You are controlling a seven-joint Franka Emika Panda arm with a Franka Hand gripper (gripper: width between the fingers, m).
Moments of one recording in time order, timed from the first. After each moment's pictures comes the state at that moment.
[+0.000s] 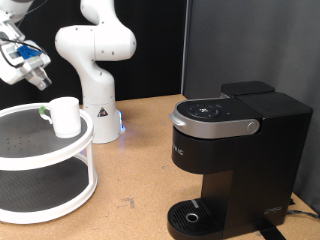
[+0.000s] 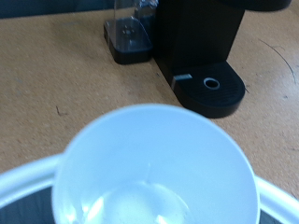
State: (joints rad) arm -0.28 -0.75 -0.72 -2.77 0.25 1.94 -1.33
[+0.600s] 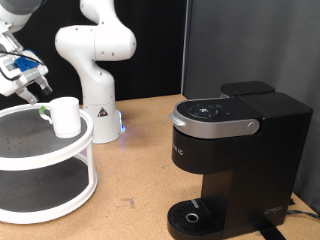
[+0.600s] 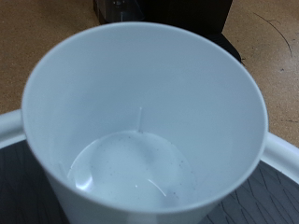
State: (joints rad) arm -0.27 -0.68 -0.74 -2.79 0.25 2.03 -1.38
